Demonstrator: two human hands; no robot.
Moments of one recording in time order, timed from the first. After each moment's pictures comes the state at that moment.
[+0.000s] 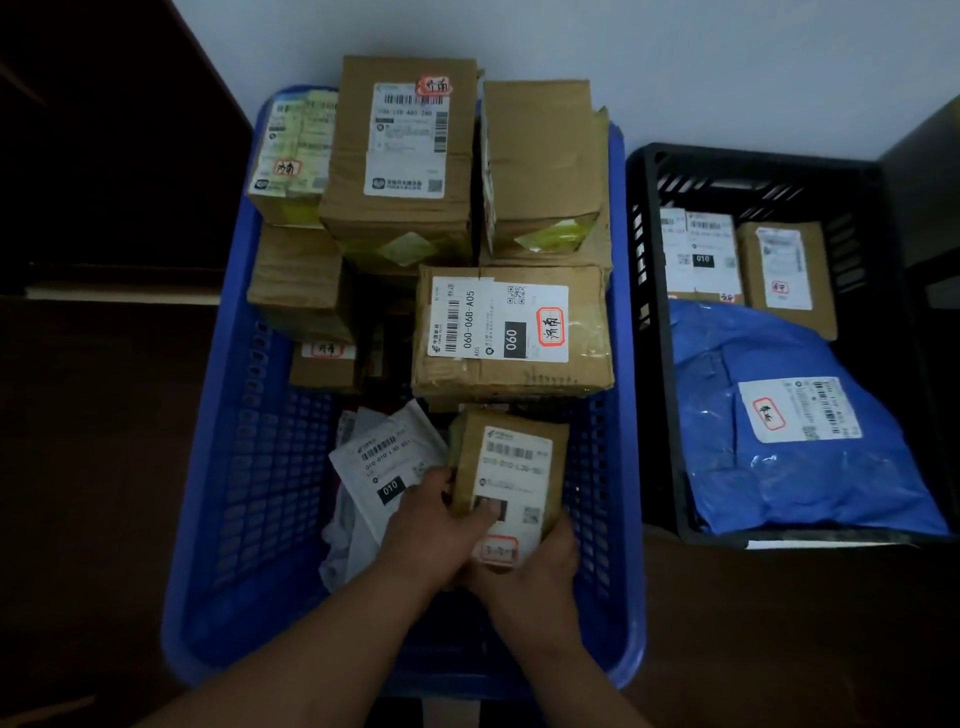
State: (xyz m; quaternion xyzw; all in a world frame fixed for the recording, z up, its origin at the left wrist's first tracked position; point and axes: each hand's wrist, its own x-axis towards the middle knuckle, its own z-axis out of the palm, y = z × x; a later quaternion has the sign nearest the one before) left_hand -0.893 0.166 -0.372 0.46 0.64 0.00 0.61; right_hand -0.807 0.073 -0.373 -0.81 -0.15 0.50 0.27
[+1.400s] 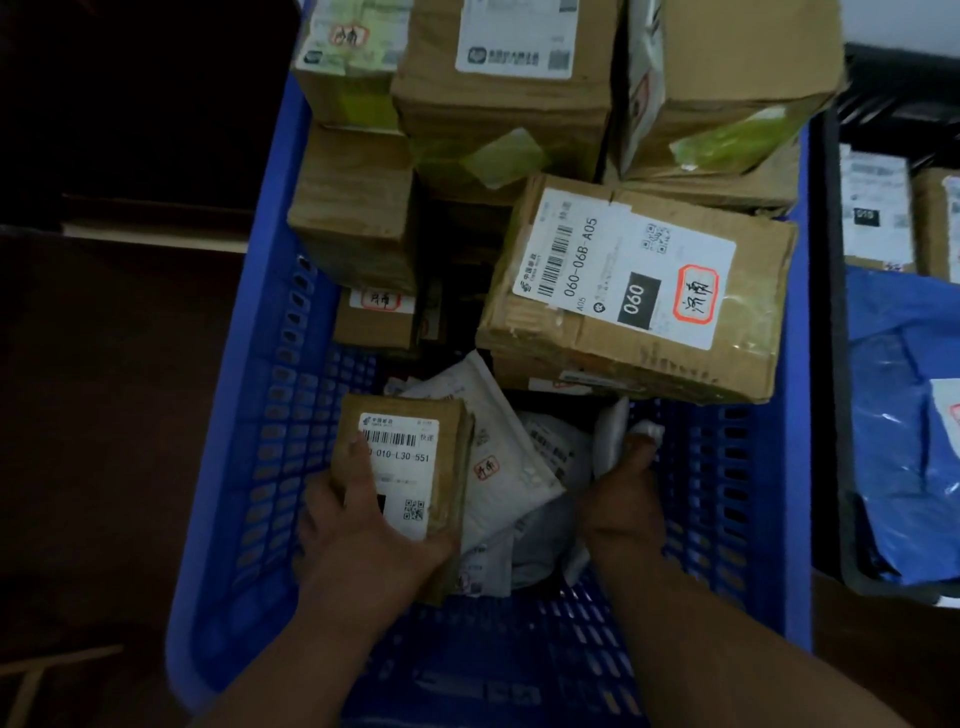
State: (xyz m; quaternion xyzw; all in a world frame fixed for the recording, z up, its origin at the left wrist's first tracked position) left_hand -1.002 0.165 -0.432 0.53 0.75 -0.09 0.38; right_hand -0.773 0.137 -0.505 -0.91 -0.23 0.35 0.05
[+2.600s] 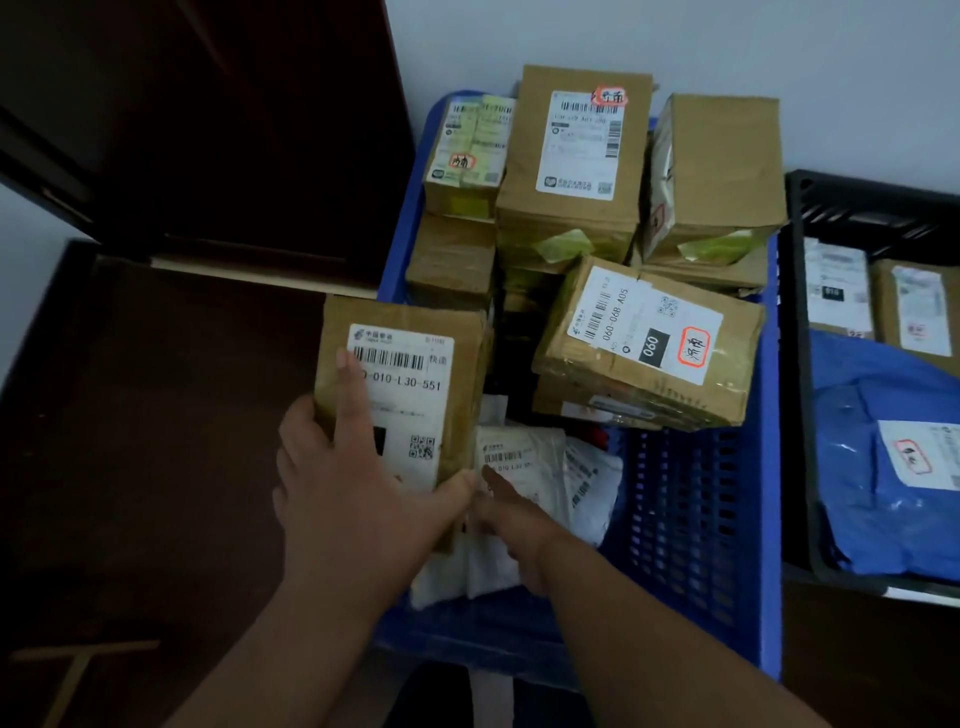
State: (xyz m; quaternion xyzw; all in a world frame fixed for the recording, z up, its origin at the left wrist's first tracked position) left_hand -1.032 0.196 -0.272 0.62 0.74 0.08 0.26; right_hand -0.887 0.160 -0.421 -0.63 -0.16 0.75 0.13
